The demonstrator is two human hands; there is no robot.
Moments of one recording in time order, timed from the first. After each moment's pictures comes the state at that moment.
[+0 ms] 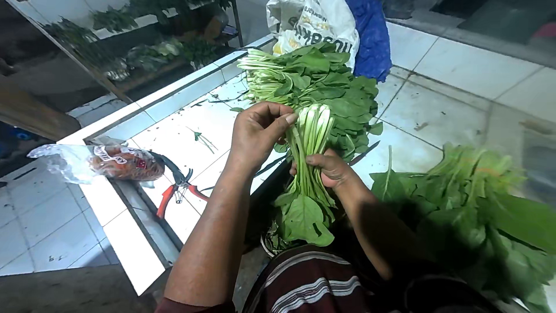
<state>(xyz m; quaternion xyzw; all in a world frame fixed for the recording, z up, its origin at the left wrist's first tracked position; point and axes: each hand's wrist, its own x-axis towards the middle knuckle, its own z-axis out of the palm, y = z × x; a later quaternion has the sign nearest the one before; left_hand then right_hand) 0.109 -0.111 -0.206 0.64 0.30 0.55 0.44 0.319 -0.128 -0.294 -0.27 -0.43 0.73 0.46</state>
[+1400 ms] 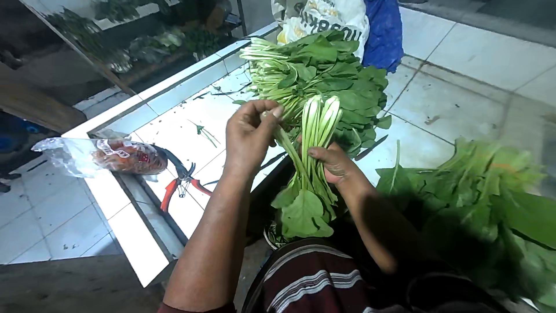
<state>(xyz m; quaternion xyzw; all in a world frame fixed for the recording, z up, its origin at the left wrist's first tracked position) 0.102 -0.119 -0.222 0.61 0.38 0.56 0.41 0.314 -0.124 -0.300 -0.30 -0.44 0.69 0.49</state>
